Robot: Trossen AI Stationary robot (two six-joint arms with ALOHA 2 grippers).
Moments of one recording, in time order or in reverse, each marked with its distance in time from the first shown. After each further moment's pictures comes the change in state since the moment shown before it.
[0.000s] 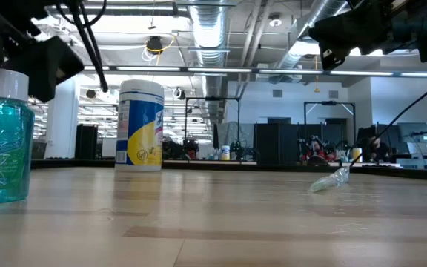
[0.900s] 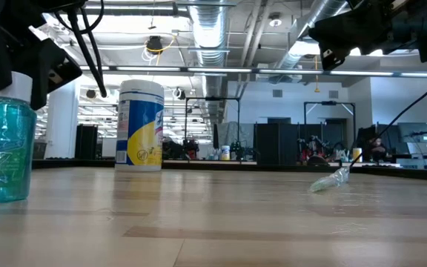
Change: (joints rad) left arm -0.010 0.030 0.000 -0.007 -0.020 -0.012; right arm 0.001 0.000 0.000 -0.001 0.000 0.000
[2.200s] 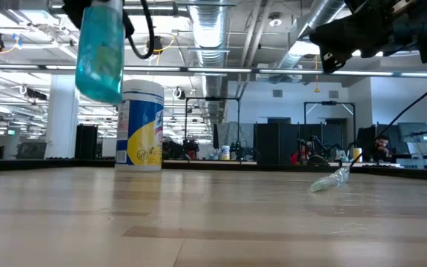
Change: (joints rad) left arm 0.151 0.000 0.190 -0.013 0.091 0.108; right arm -0.001 0.000 0.000 -0.029 0.000 0.000
